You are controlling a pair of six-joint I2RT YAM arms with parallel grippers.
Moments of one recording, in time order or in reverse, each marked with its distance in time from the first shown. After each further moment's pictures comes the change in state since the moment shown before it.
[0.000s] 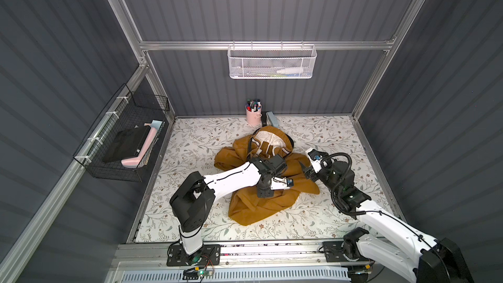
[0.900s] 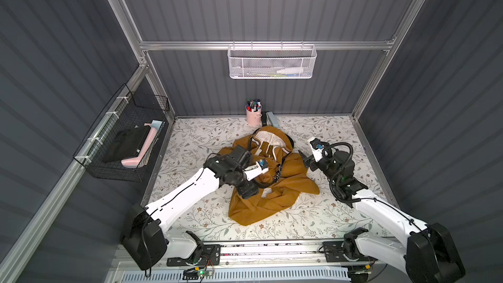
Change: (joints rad) left arm 0.164 -0.411 -0.220 -0.010 0.241 -0.243; right arm -0.084 0.126 0.089 0.092 -0.083 0.022
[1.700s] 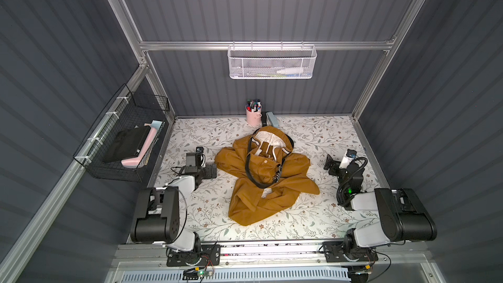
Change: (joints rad) left arm 0.747 0.068 -0.425 0.809 -0.183 -0.392; right arm -0.372 0.373 -0.253 0.594 0.127 0.454
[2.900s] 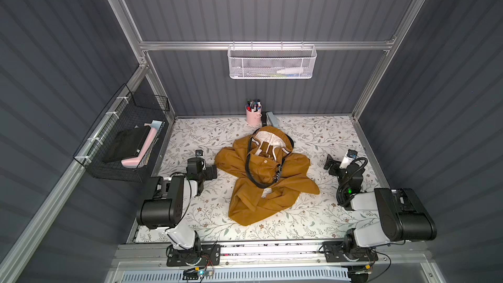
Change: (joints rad) left arm 0.018 0.205 -0.180 0.542 -0.047 -0.040; right arm 0.000 0.017 -0.022 0.034 0.058 0.044
